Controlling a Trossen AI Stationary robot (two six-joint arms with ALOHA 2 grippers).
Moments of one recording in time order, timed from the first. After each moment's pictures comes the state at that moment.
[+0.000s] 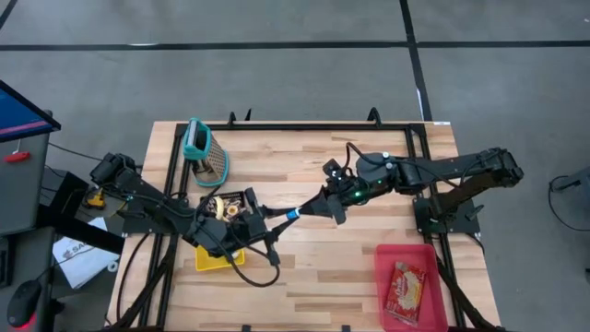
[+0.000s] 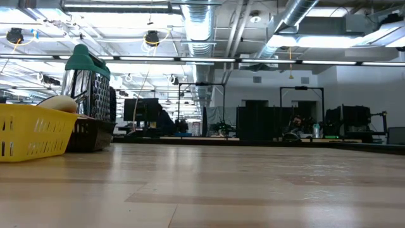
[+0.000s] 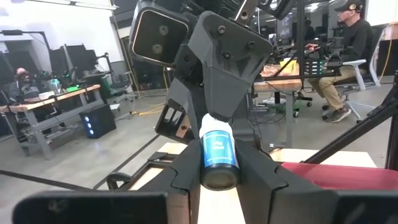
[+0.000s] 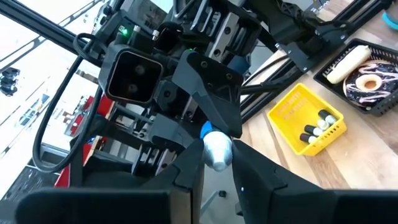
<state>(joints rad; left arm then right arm) -0.53 1.49 1.12 0.46 -0.95 0.19 0.18 1.40 1.36 -0.17 -0.10 0.93</state>
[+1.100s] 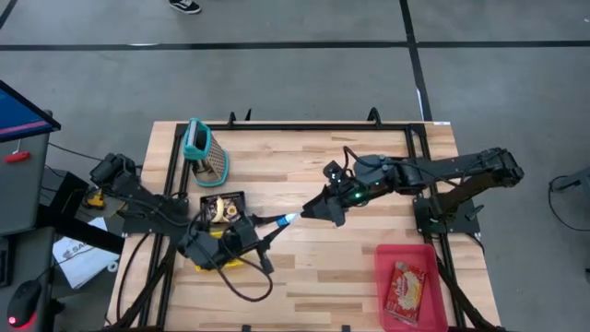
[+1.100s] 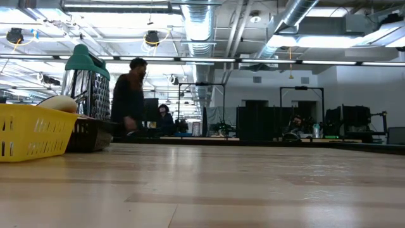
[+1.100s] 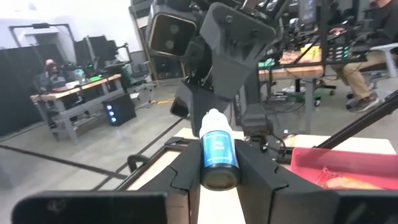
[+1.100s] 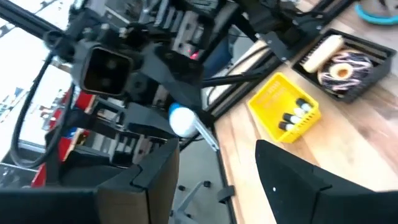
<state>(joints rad) -0.64 1.49 1.11 0.43 -1.14 0.19 0.18 1.40 1.36 -0.27 -0.09 0.91</state>
